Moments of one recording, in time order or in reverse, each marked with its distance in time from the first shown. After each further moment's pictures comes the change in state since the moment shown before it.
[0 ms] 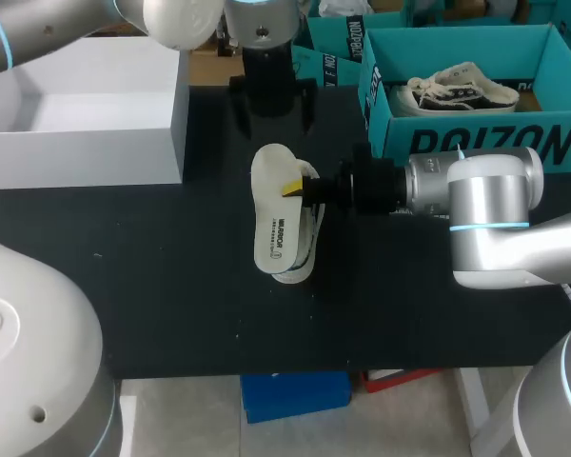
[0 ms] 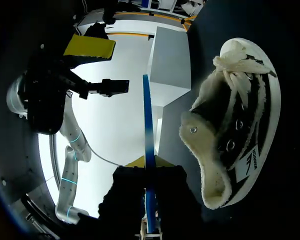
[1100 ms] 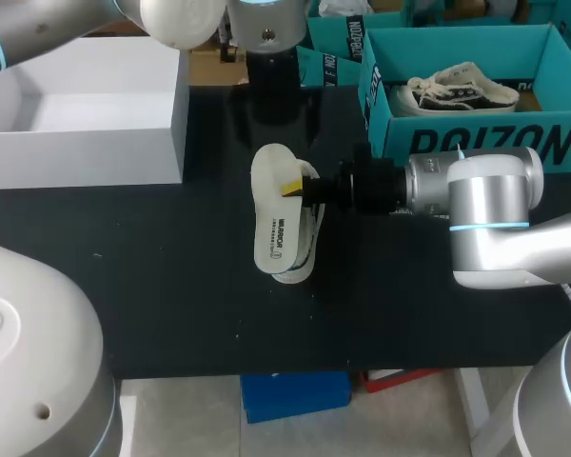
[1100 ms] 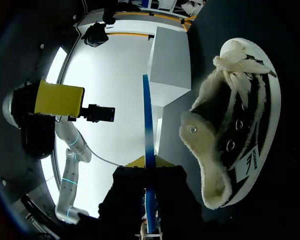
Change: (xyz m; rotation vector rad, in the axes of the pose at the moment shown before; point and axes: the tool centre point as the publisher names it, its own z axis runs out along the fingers) left arm -0.001 -0.053 -0.019 0.034 0.029 -0.014; right arm 0.000 0.000 0.000 0.000 0.000 0.000
